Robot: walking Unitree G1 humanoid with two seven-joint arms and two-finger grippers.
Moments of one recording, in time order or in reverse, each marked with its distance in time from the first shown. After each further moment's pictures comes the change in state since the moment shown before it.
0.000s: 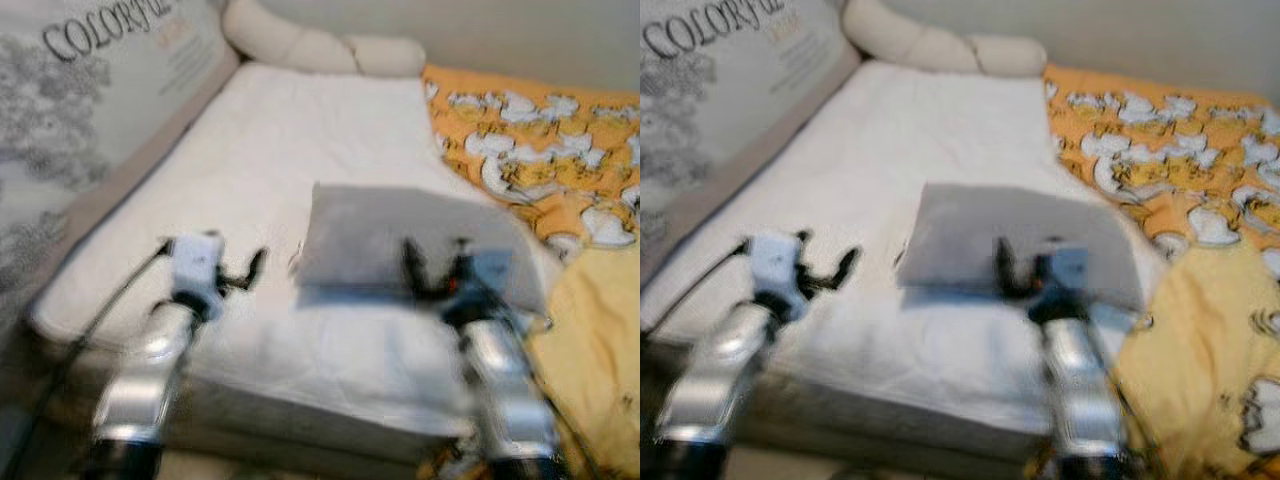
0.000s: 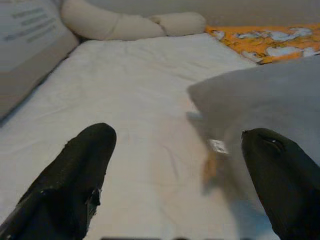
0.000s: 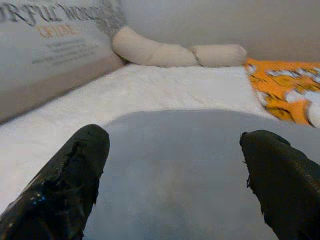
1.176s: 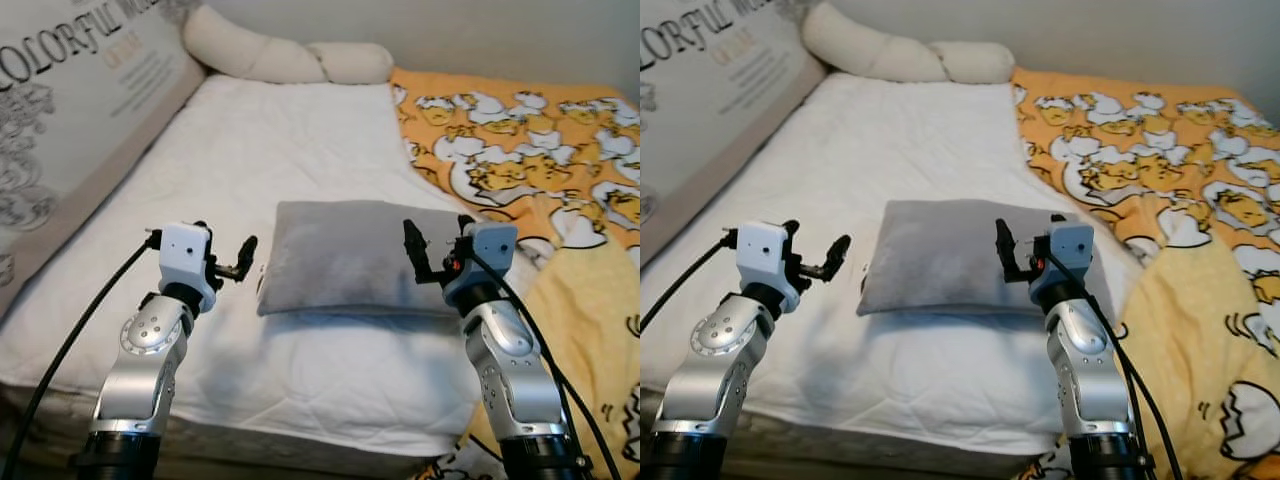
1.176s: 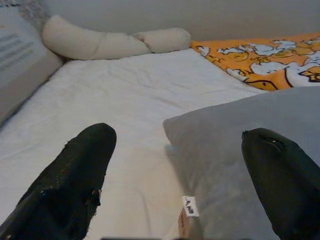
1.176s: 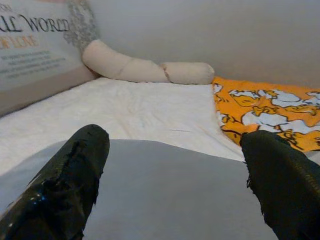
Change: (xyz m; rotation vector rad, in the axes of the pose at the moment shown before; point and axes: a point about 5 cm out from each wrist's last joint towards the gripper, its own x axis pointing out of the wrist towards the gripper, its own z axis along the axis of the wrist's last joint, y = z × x) left arm 0.005 0.000 0.010 -0.004 -0.034 0.018; right arm 0.007 -0.023 0.017 -0.088 -0.026 -0.025
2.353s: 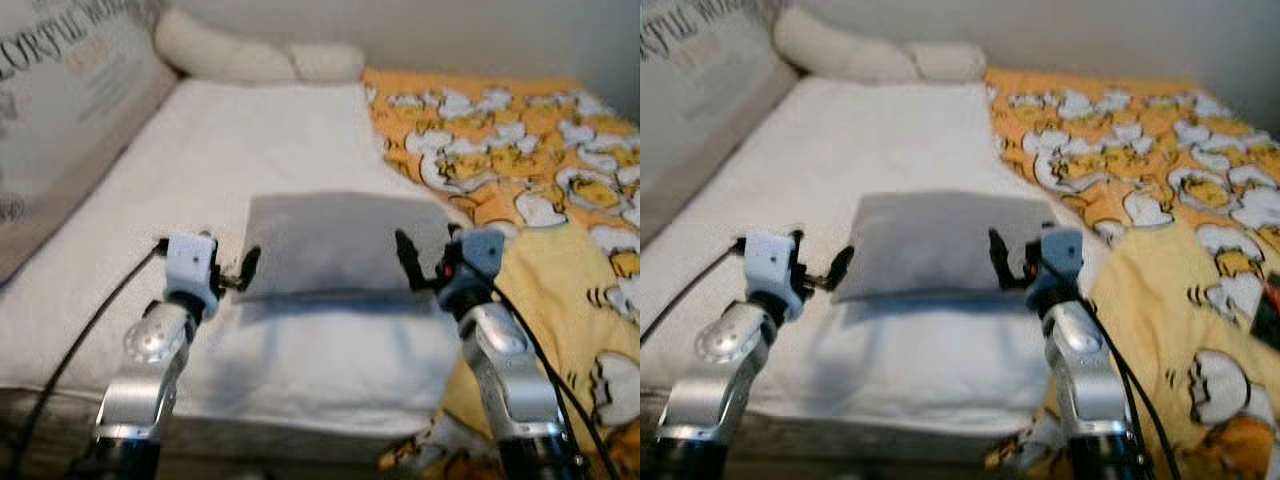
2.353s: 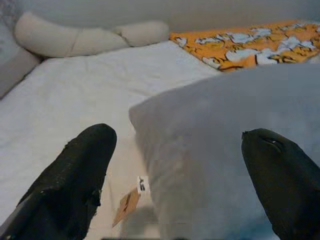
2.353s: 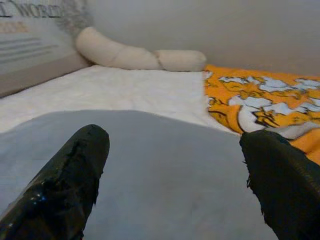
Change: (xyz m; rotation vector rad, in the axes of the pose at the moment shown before) left arm -0.003 -0.003 -0.009 0.022 0.036 -0.017; right arm -0.001 0.004 -0.009 -0.005 0.060 0.034
